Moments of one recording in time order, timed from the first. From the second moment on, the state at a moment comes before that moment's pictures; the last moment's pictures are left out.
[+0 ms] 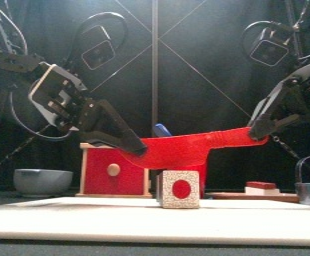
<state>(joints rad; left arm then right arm) -0.26 0.13 0.88 -0.42 -0.55 0.34 0.17 -0.31 1.15 0.12 -0.33 -0.05</state>
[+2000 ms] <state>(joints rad) -0.30 0.18 0.87 -0.45 -0.50 0.33 0.24 -0.12 1.10 0.25 -0.32 -0.05</state>
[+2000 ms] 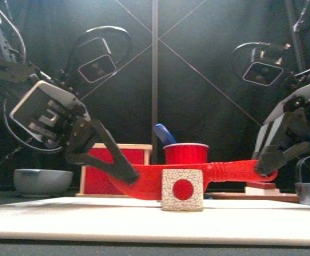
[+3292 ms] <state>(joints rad) -0.33 0.12 0.86 -0.39 -0.50 0.34 0.31 -0.23 1.07 0.27 -0.21 -0.05</state>
